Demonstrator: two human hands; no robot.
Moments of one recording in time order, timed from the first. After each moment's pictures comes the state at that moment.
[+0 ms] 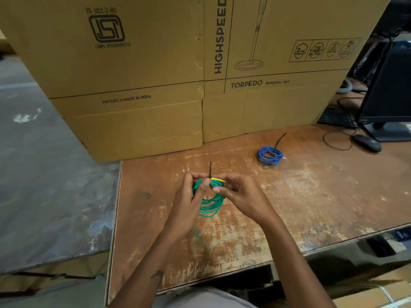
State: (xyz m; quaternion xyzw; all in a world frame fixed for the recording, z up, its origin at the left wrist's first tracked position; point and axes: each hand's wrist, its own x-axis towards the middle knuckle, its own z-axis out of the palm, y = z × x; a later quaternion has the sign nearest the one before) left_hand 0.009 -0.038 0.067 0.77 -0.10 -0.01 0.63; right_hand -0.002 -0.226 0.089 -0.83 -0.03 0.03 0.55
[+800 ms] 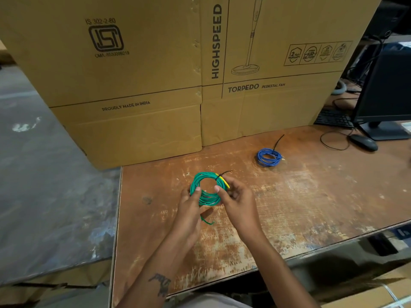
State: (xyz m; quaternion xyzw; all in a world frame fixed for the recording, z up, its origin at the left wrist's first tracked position) left_hand 0.008 -0.062 0.063 0.55 0.19 -0.15 0.80; right_hand -0.016 -0.185 0.065 -0.73 0.15 -0.09 0.66
